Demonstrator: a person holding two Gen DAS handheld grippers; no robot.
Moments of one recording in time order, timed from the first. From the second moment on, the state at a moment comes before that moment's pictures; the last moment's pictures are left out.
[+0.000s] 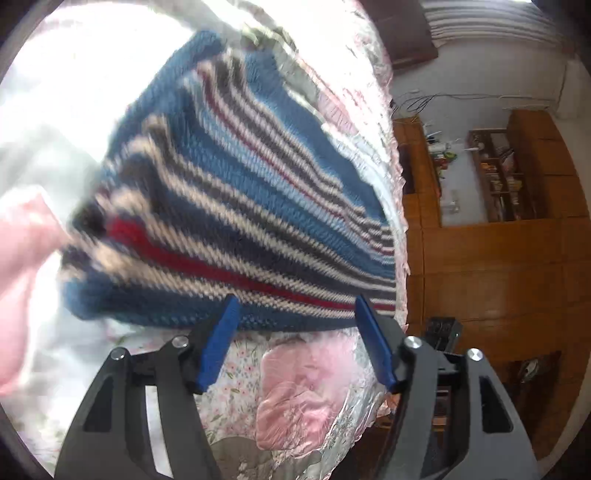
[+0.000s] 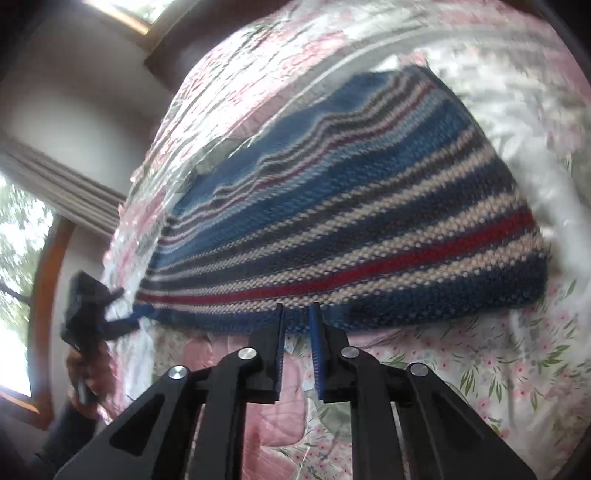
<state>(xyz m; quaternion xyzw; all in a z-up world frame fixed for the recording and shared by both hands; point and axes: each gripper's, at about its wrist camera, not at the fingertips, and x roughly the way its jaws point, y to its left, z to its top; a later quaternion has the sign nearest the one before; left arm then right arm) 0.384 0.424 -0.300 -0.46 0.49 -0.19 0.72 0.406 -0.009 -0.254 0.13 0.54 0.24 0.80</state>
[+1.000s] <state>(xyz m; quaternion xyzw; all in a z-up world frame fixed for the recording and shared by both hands) 0.551 0.493 -0.349 -0.38 0.61 -0.15 0.68 0.315 0.341 -0.311 -0.35 0.35 0.28 0.82</state>
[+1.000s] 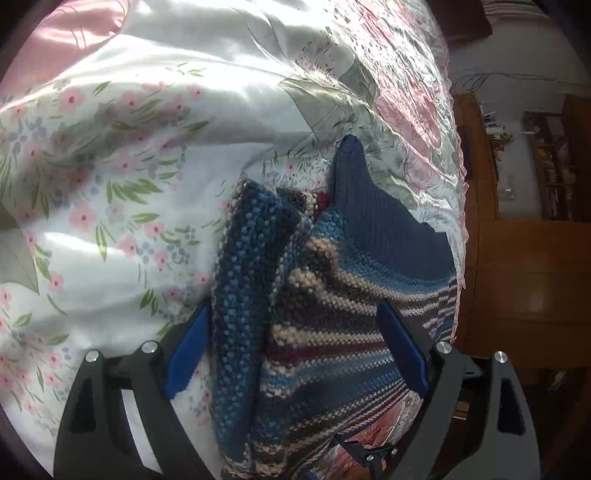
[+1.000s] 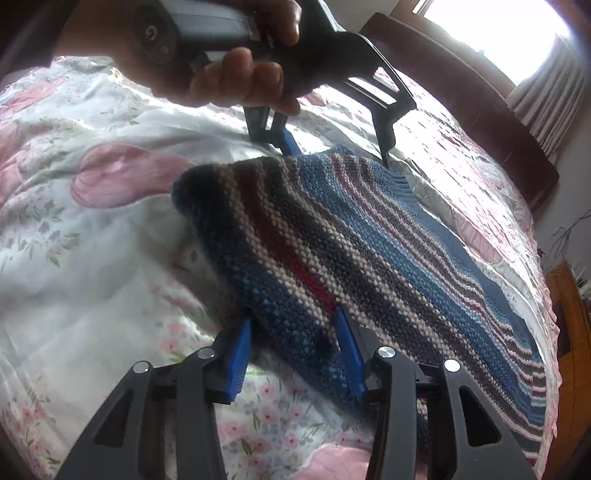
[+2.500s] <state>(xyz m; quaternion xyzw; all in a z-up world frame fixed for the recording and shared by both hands) 0.567 0.423 -0.191 -0.31 0.59 -0.12 0.74 0.342 0.324 -0.172 -0.23 0.27 0.23 0.90</state>
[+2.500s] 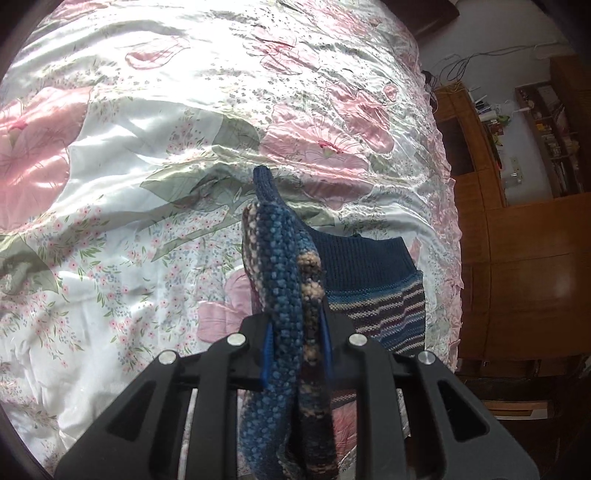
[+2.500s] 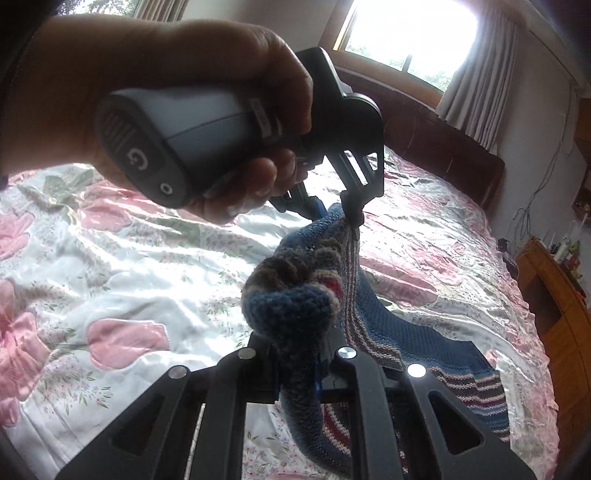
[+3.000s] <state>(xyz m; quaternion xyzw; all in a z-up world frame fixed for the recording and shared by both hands) 0.588 0.317 -0.118 -0.25 0.58 -0.13 0.76 0.356 0.234 -0.119 -0.16 0.26 0.20 0.93</state>
